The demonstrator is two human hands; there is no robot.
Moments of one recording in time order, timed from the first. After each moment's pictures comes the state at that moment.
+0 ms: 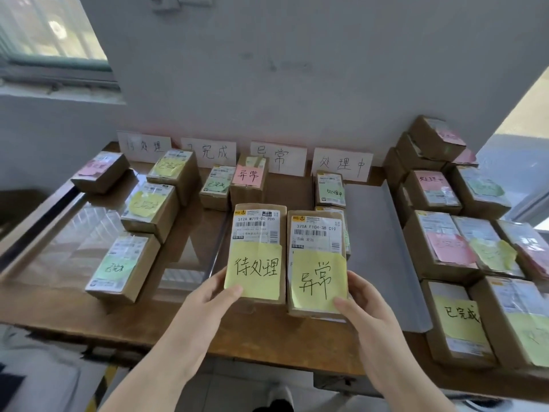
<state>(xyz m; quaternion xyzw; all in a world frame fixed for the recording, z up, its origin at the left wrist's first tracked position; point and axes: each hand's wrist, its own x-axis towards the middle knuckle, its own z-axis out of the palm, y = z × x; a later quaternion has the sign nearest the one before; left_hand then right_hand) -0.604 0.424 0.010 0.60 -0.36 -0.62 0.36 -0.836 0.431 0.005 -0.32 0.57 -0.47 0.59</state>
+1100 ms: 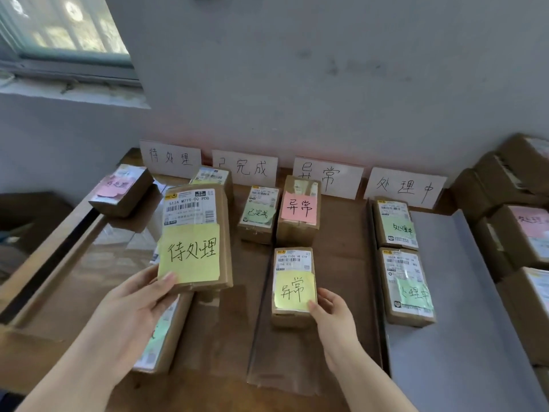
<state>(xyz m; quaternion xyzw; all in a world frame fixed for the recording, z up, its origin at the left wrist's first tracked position) -0.431 0.292 0.021 0.58 -0.18 -0.59 0.54 -0.690 0.262 -0.097 -0.27 0.70 -0.36 0.56</state>
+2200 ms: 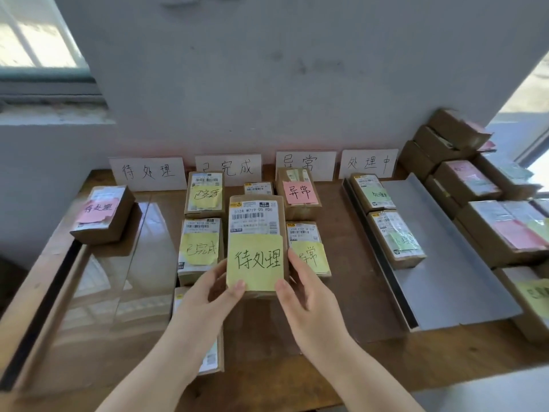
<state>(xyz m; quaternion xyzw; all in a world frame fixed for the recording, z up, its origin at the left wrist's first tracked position) -0.388 0.300 0.008 0.58 -0.44 -0.60 0.34 -0.546 0.331 -0.010 -0.52 0.65 -0.38 0.40</state>
